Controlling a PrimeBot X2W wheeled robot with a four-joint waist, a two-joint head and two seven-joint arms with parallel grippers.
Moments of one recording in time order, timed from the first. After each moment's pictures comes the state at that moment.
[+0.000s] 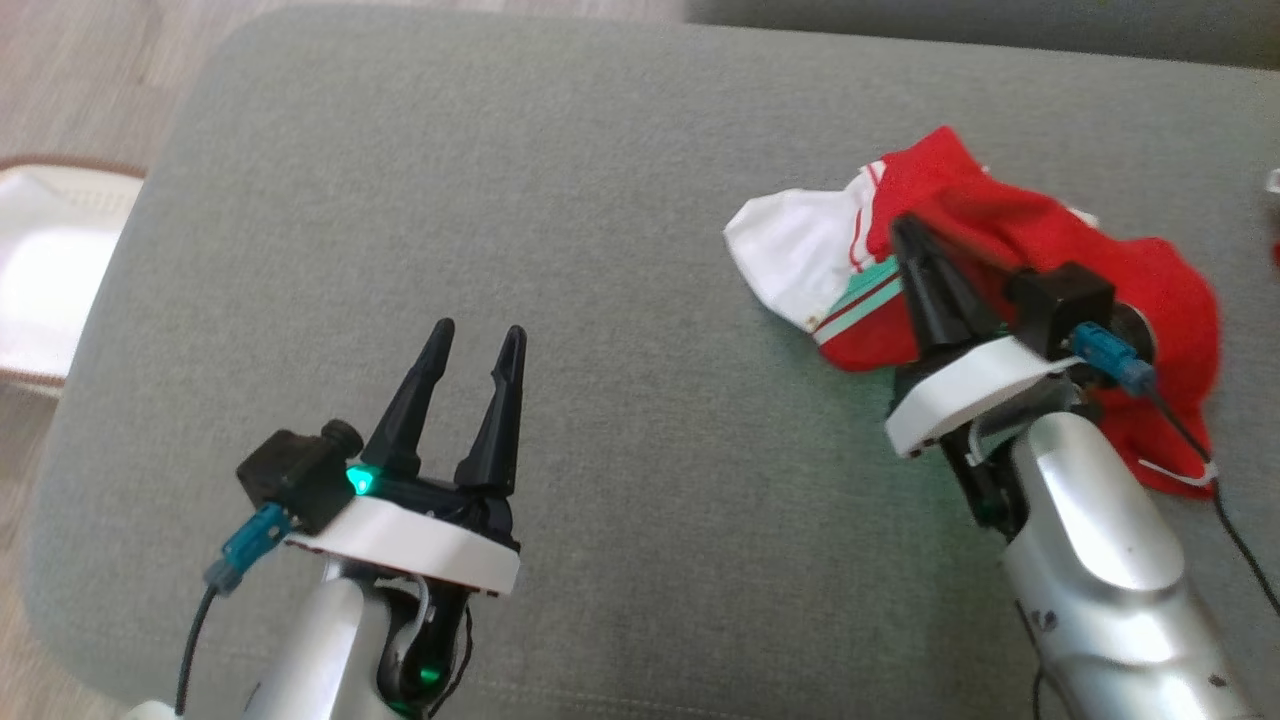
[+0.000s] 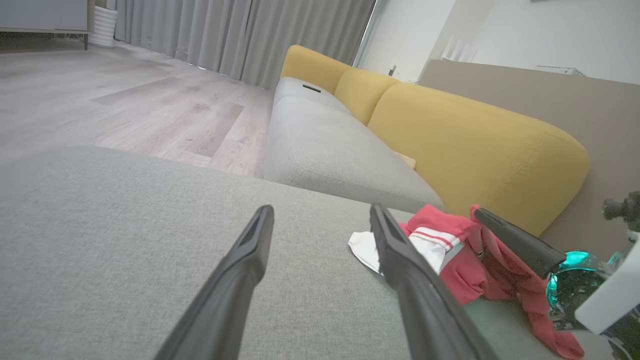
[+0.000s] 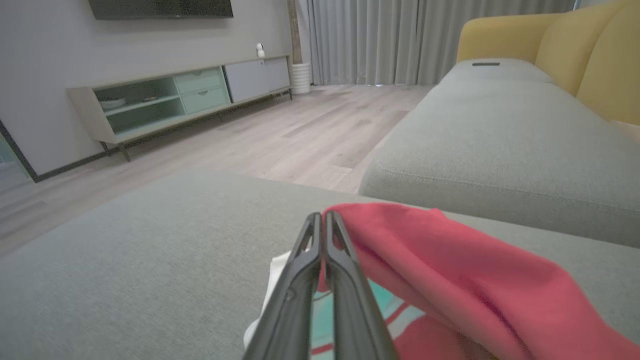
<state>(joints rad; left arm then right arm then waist) -0.15 0.05 -0.30 0.14 -0.41 -0.12 -0.26 -0.48 -0.11 0.25 0.54 0.18 0.13 -0.15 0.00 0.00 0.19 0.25</state>
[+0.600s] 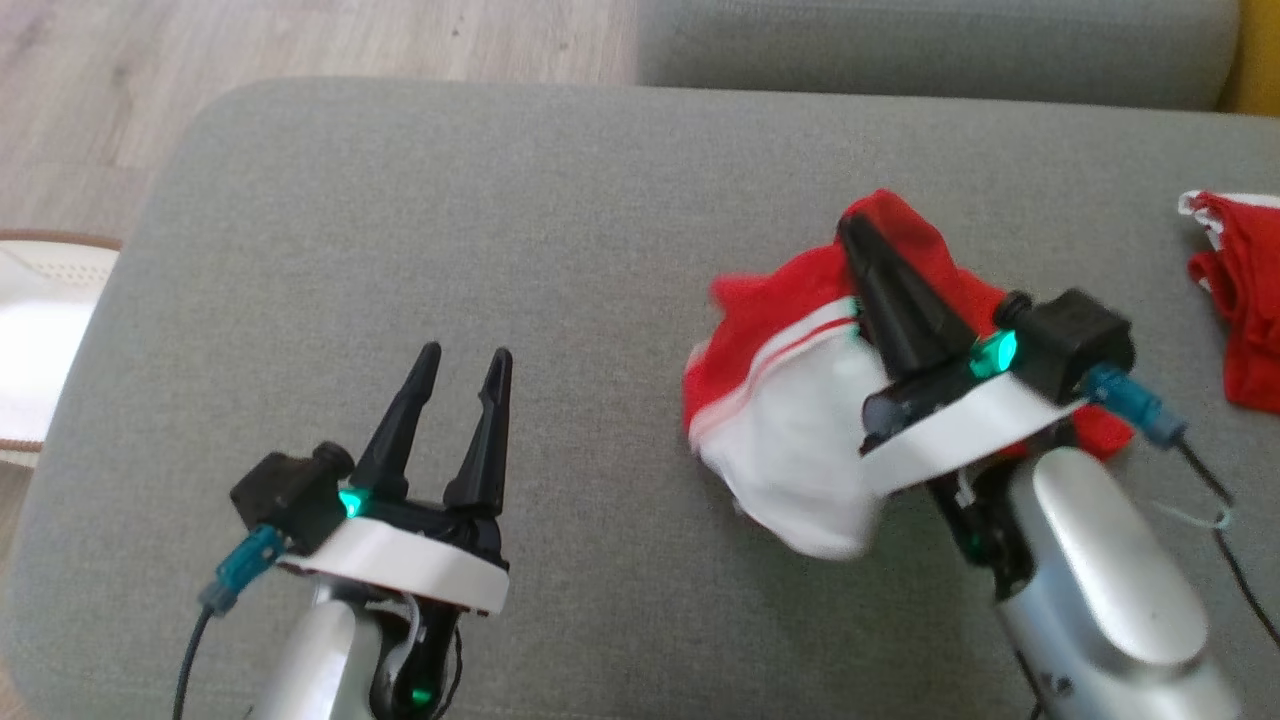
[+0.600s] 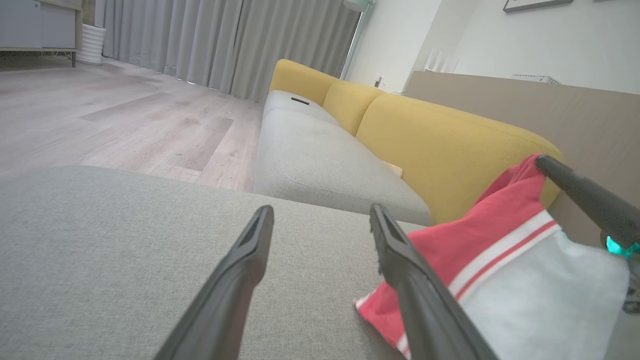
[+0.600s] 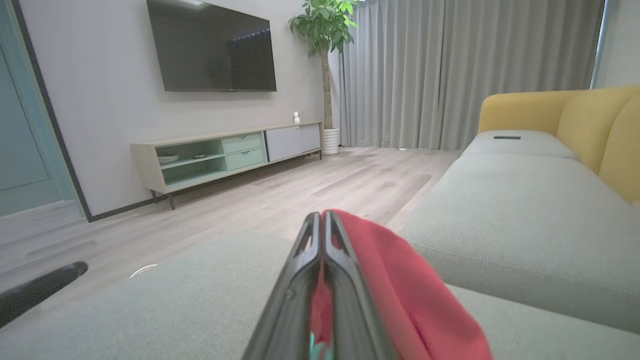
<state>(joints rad) -0.12 0.05 -0.28 0.14 -0.39 -0.12 -0.26 -0.34 -0.14 0.36 0.15 0.27 0.13 -0.09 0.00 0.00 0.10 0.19</state>
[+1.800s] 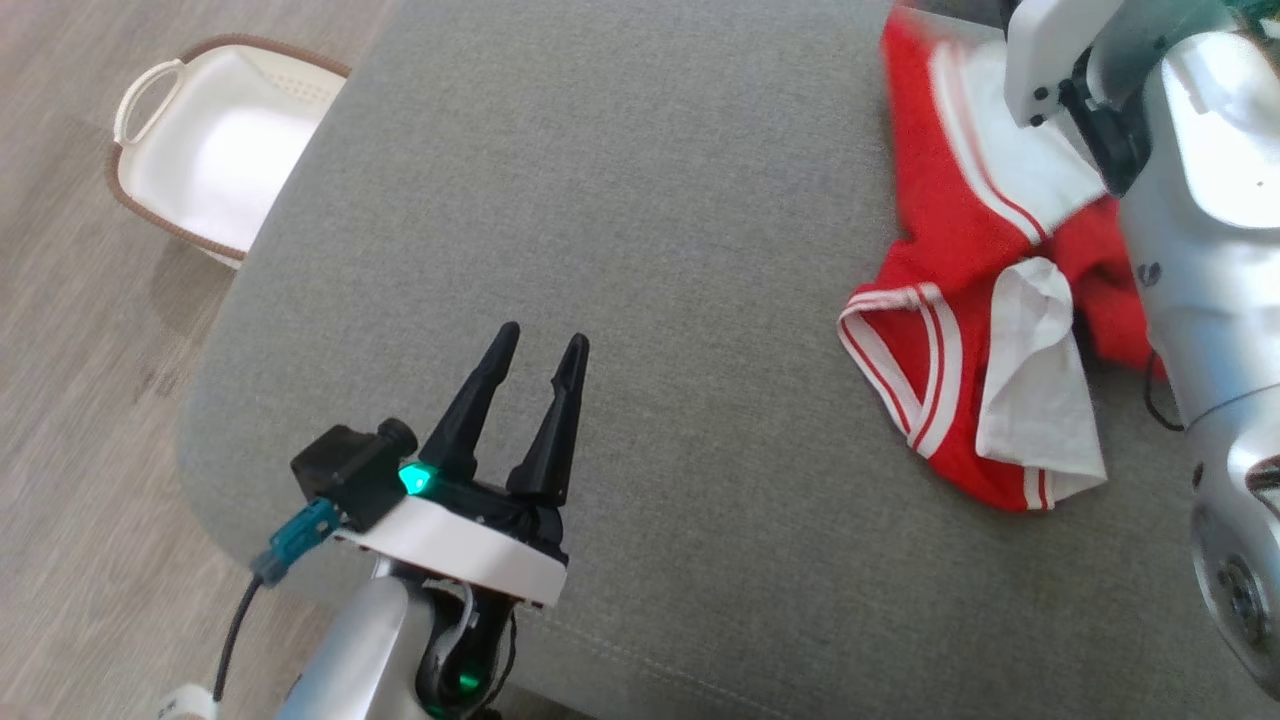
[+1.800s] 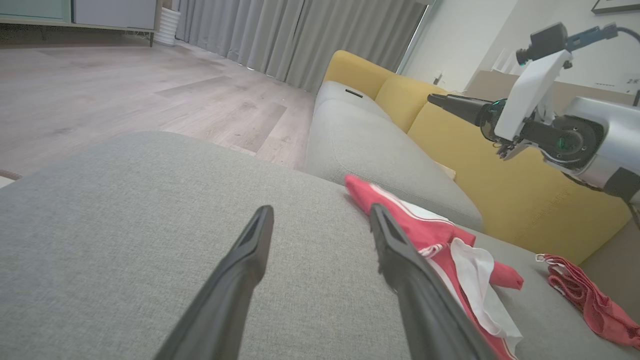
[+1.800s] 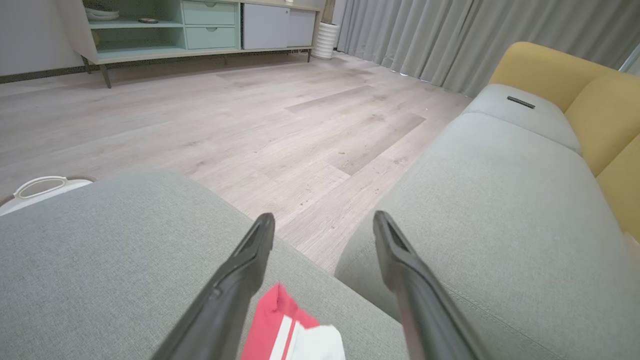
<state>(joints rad) -0.17 0.05 -0.41 0.13 -0.47 -0.12 -0.26 -1.14 -0.17 0.21 0.99 -0.04 0.13 0.13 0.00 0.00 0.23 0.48</state>
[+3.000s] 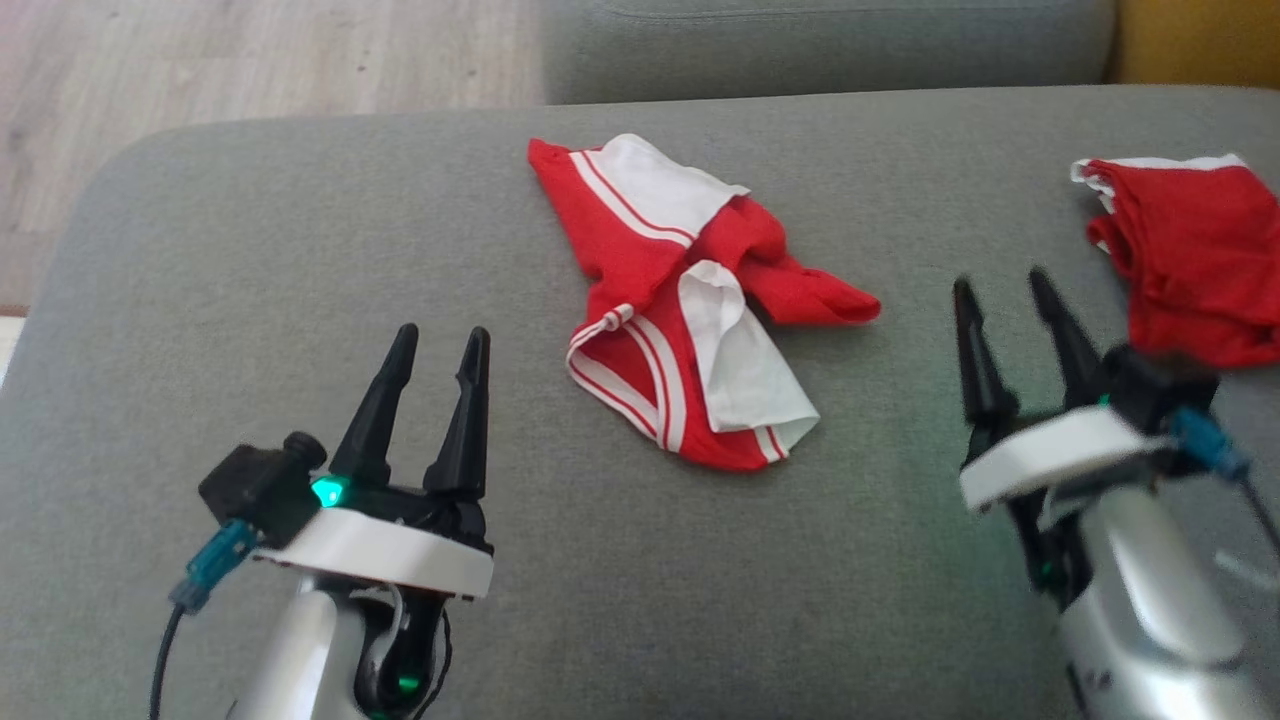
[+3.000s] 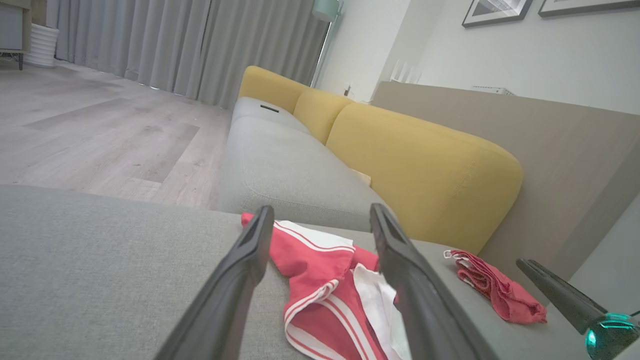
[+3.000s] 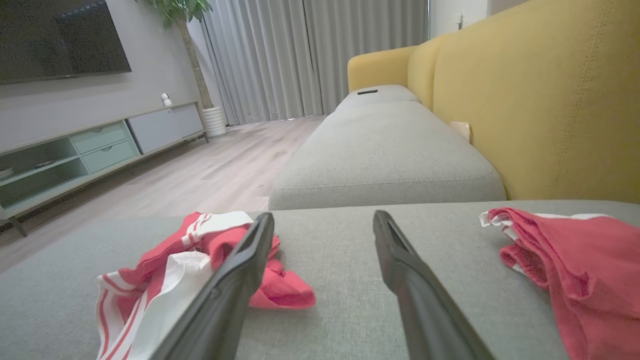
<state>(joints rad) -0.12 0.04 -0.25 0.11 -0.41 -0.12 -0.26 -0.37 -0.16 0.16 0.54 0.29 0.13 -0.25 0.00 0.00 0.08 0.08</state>
